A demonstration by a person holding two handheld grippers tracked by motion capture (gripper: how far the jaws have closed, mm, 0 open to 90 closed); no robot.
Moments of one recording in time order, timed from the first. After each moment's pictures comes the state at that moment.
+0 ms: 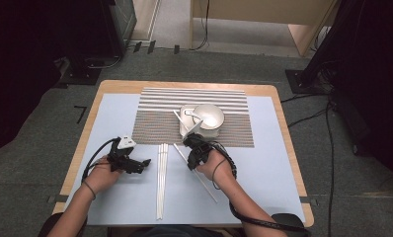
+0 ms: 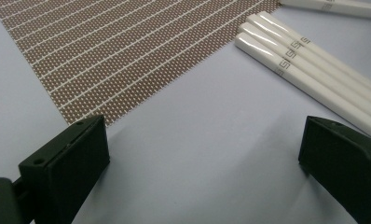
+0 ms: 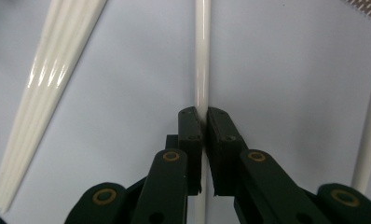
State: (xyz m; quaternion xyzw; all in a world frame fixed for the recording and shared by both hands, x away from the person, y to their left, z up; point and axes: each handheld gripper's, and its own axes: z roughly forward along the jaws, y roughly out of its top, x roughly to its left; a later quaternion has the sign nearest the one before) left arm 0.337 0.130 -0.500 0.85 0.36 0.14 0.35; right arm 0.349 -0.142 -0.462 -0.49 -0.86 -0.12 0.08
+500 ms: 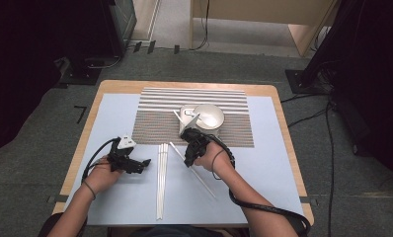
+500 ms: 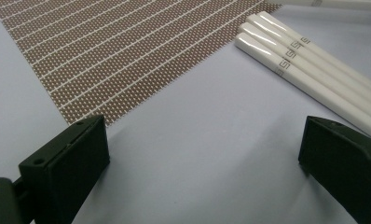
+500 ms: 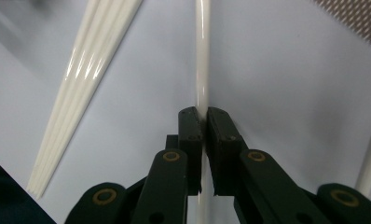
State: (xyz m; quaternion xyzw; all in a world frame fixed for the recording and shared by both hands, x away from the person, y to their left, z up) left arm 0.337 0.130 -0.500 0.85 0.36 0.14 0.35; right arm 0.368 -0.135 -0.453 -0.48 -0.86 -0.11 0.13
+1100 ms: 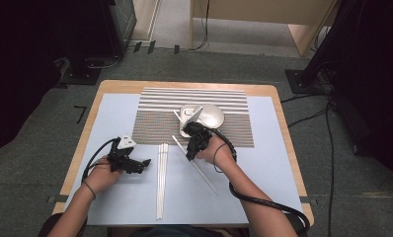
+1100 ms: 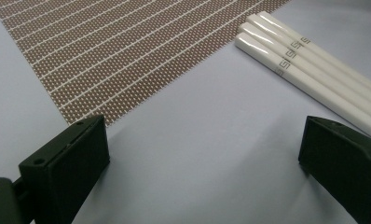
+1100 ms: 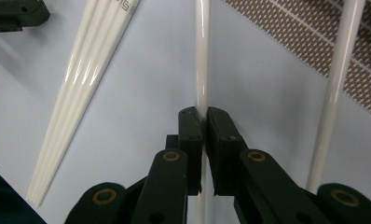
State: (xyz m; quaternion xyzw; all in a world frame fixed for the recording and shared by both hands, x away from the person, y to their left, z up) left arm 0.337 0.130 -0.500 0.85 0.36 0.14 0.35; right arm 0.386 -0.144 -0.449 -0.49 -0.86 -0.12 0.13
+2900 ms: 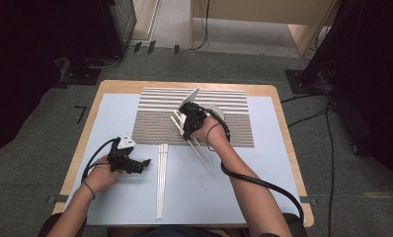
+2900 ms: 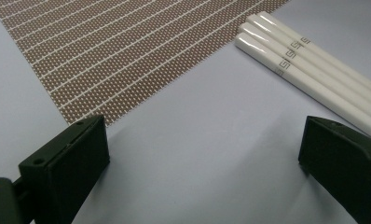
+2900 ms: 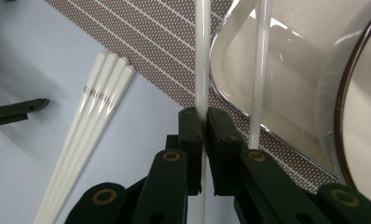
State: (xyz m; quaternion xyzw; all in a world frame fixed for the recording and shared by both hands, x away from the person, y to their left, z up) left arm 0.337 0.130 -0.500 0.85 0.36 0.14 0.35; right arm 0.440 -0.131 -0.425 -0.50 -0.85 -0.12 0.09
